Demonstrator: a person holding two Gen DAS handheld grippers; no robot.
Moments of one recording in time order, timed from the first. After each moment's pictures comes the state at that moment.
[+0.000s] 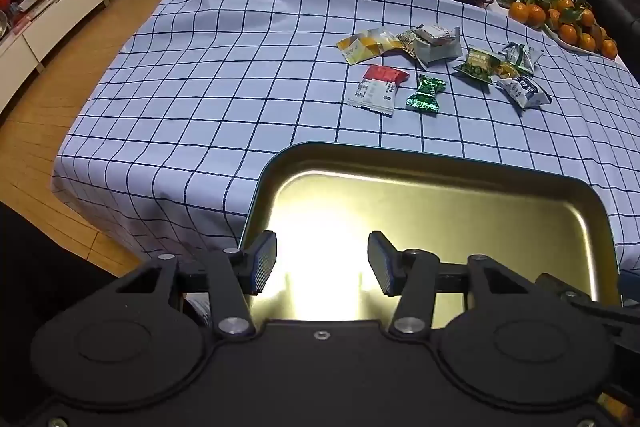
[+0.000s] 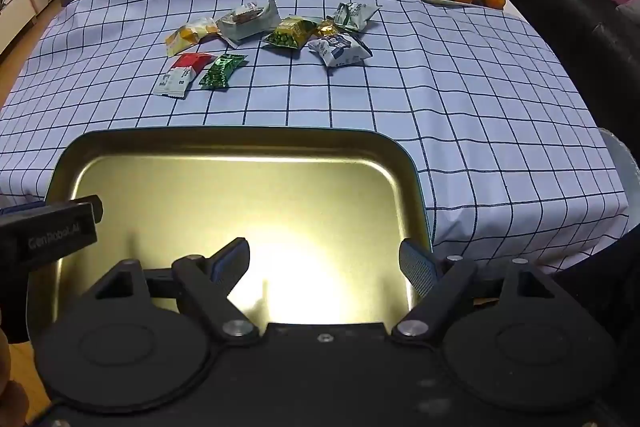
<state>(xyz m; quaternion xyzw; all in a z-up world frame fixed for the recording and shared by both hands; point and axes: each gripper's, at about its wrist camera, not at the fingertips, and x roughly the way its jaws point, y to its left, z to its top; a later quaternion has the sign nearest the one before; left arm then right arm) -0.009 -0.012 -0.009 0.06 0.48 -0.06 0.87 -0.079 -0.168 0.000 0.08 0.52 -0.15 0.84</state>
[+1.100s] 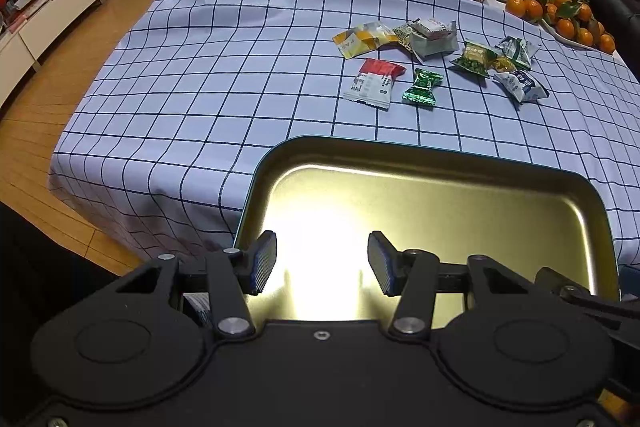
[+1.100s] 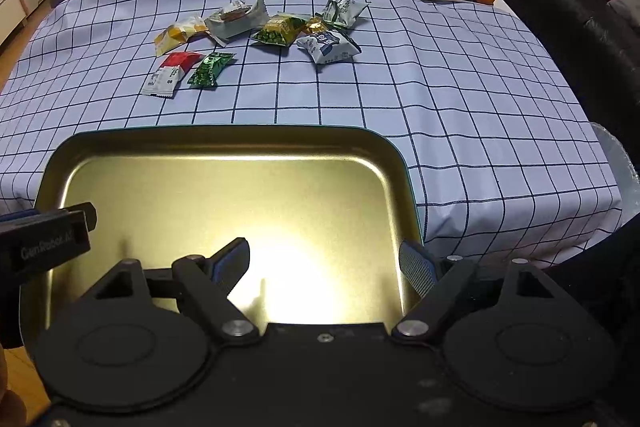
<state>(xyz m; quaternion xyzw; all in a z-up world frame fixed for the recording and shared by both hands) -0.009 -0.014 -0.011 0.06 0.49 -0.07 0.87 -0.078 -0.166 -0.001 0.06 0.51 -0.17 0.84</state>
